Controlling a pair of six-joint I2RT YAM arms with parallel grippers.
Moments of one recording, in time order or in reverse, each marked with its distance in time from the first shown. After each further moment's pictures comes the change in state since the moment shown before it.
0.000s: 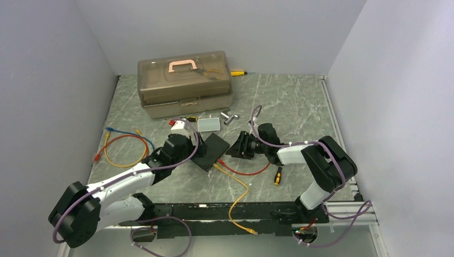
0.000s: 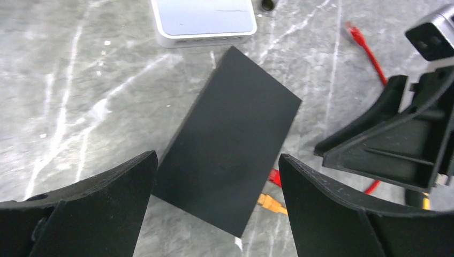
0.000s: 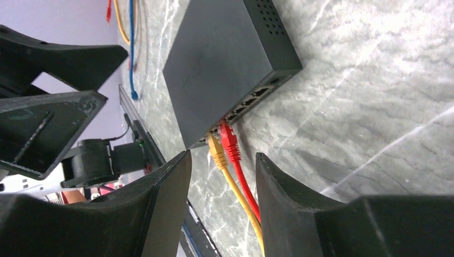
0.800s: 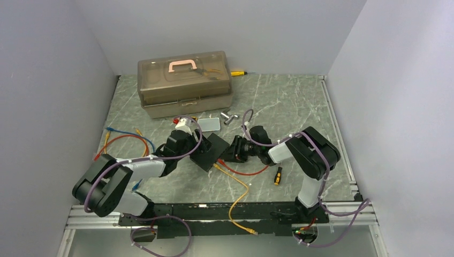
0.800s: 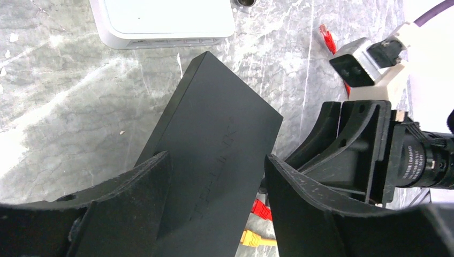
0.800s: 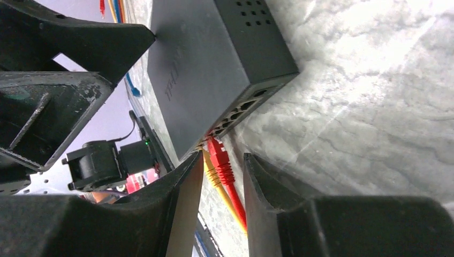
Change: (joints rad) left arm 0.138 0.327 -0.053 0.439 0.329 -0.112; right arm 0.057 0.180 0.050 0.123 -0.024 0.121
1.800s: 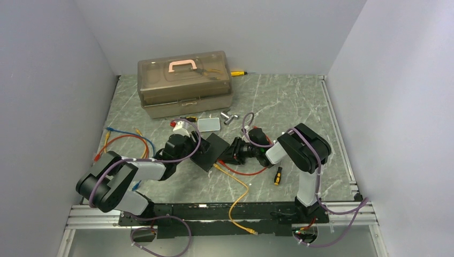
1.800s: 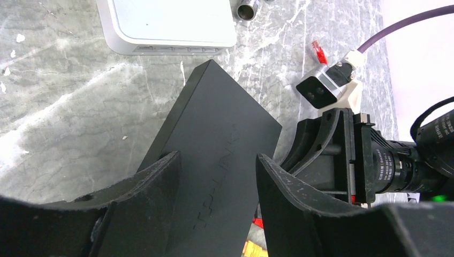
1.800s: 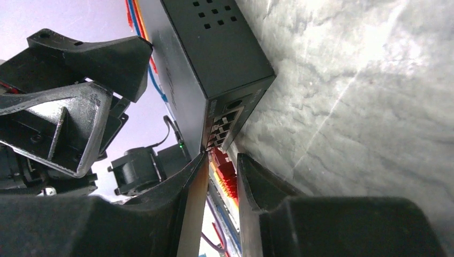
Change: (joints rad) left arm 0.001 0.050 -0.074 0.191 -0.028 -0.046; right arm 0.011 0.116 -0.005 0.152 -0.051 0.233
